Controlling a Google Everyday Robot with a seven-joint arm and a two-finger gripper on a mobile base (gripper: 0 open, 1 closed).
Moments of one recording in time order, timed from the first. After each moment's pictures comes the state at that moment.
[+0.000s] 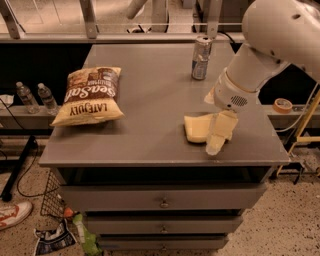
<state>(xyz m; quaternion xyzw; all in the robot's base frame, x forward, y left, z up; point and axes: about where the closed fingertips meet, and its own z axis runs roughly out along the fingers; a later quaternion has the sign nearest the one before) 0.528 -0.136 0.837 -0.65 0.74 0.09 0.13</state>
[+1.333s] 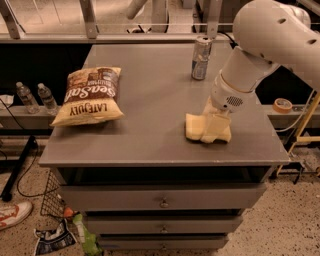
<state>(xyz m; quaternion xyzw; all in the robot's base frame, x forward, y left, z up) 0.538 -0.136 0.827 -0.65 0.75 0.07 0.12</state>
